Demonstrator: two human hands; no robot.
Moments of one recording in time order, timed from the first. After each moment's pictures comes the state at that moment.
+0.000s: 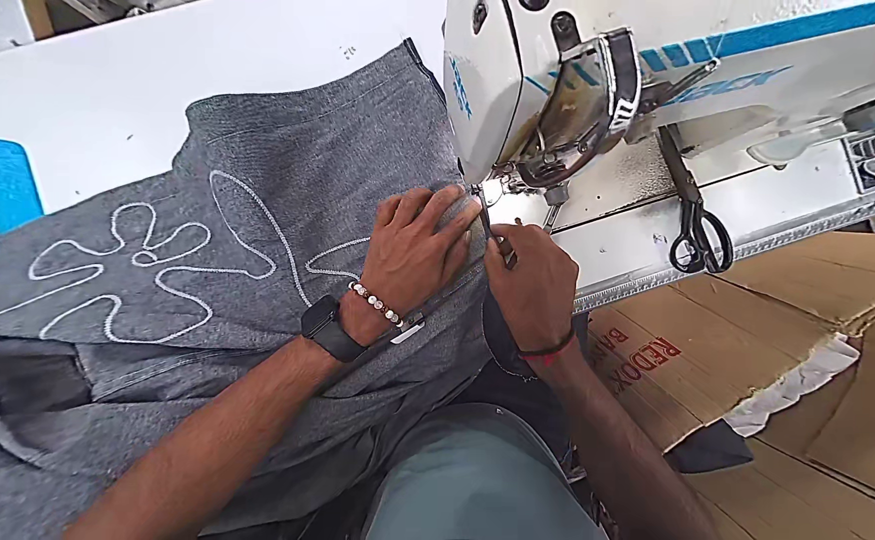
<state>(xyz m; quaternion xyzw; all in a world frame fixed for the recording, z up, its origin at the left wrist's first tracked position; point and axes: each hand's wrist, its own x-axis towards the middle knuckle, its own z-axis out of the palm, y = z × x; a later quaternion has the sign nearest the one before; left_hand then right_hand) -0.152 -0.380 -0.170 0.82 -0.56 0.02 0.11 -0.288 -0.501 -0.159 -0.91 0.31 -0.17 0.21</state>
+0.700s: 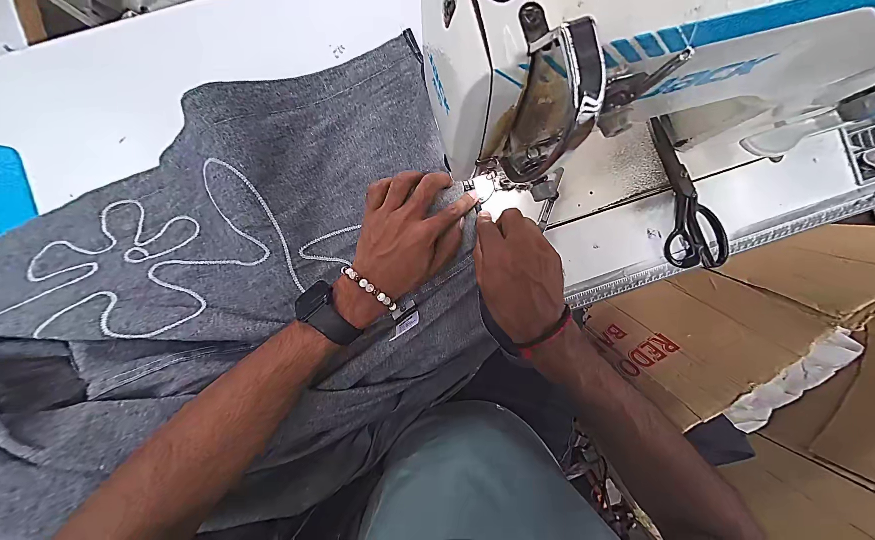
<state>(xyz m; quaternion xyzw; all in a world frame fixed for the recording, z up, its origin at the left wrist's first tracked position) -0.135 -0.390 -0.176 0.81 -0.57 0.06 0.13 -0.279 -0.507 -0.153 -0.97 0.21 -0.09 0.10</state>
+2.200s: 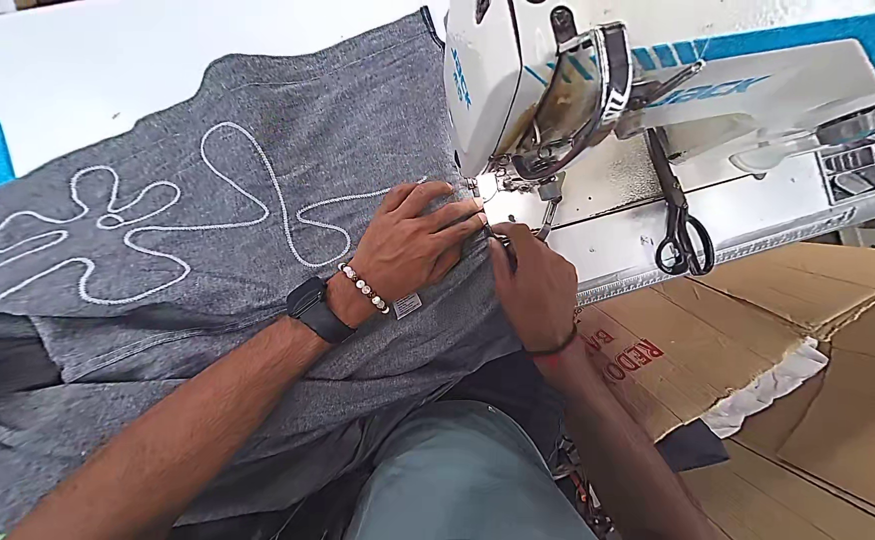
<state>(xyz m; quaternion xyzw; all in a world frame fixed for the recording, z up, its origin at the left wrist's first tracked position) -0.140 -0.378 -0.179 0.74 -0.65 0.05 0.17 -0.309 -0.511 -0.160 -0.93 0.27 -0.15 0.19</state>
